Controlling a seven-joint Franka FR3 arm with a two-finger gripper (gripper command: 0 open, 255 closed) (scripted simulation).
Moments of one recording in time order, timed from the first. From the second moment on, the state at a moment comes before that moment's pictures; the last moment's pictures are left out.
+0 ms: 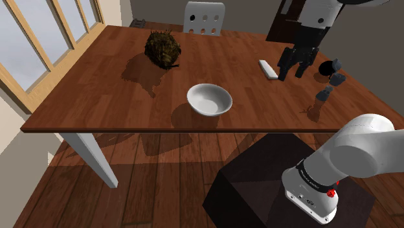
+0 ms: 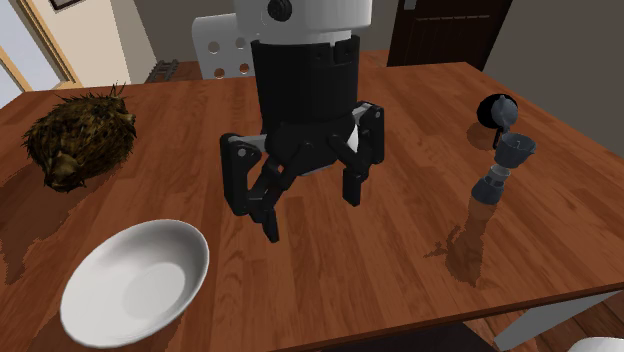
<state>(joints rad) 0.01 -0.77 -0.06 -2.44 0.05 1.51 0.15</state>
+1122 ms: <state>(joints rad) -0.09 -0.34 -0.23 -2.31 -0.05 1.86 0.04</state>
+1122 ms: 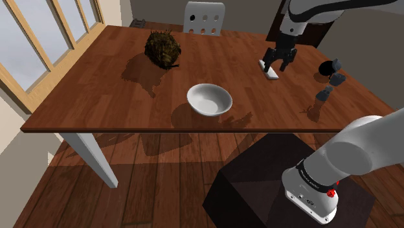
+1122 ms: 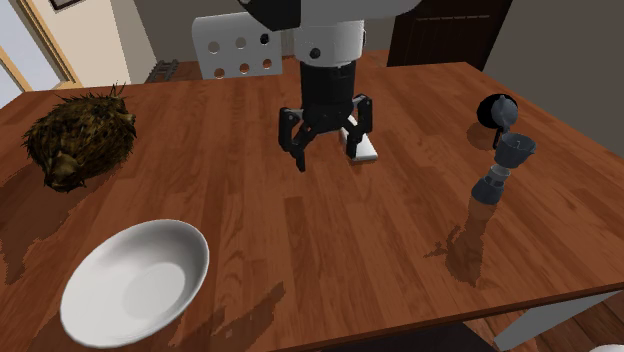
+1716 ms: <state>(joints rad) -0.14 -0.06 -0.32 -2.12 -0.01 1.99 -0.04</state>
